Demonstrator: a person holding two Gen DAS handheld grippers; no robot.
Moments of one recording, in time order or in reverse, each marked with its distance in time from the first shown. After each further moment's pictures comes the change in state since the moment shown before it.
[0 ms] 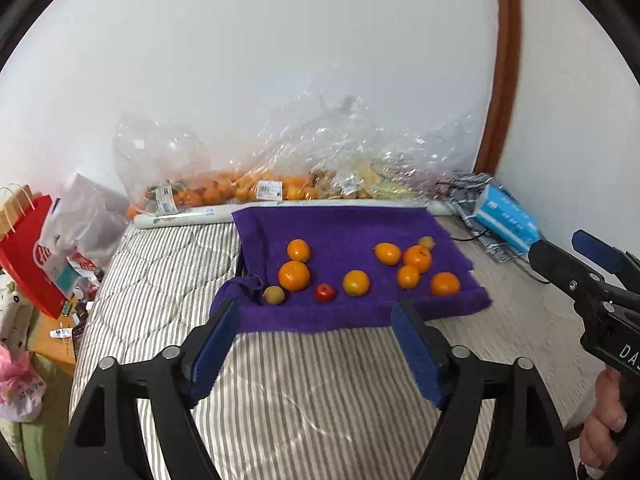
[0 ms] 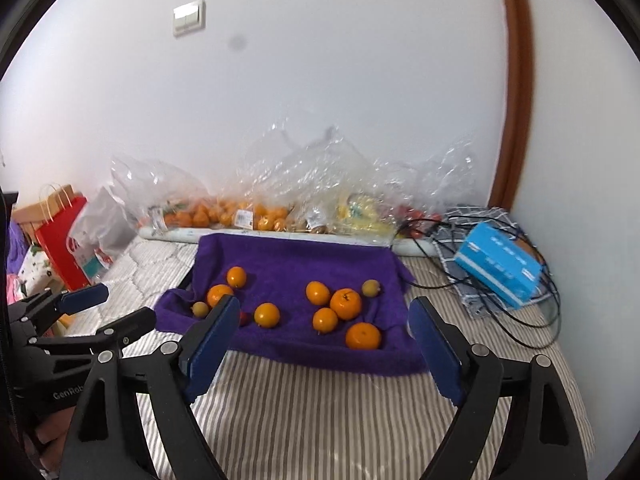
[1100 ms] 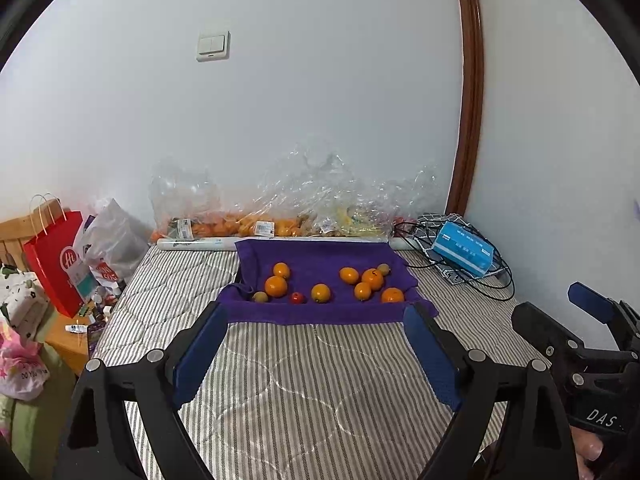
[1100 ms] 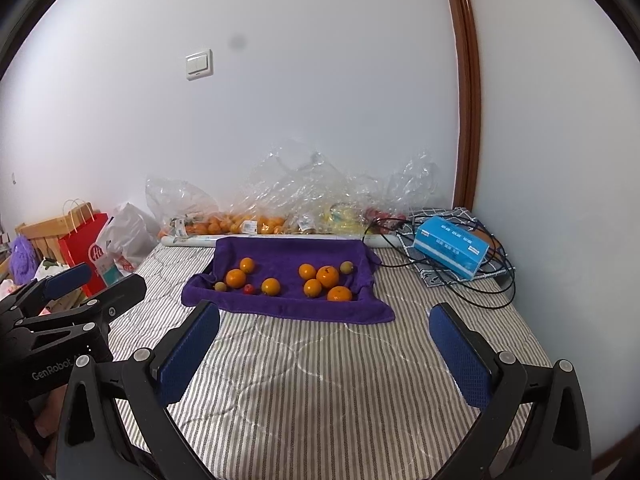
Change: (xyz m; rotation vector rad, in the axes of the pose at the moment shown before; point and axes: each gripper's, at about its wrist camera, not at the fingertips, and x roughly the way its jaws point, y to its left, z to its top) left arm -0.114 -0.045 -0.047 -0.021 -0.186 0.023; right arm -0.122 -0.020 -0.057 0.034 -0.088 -0.008
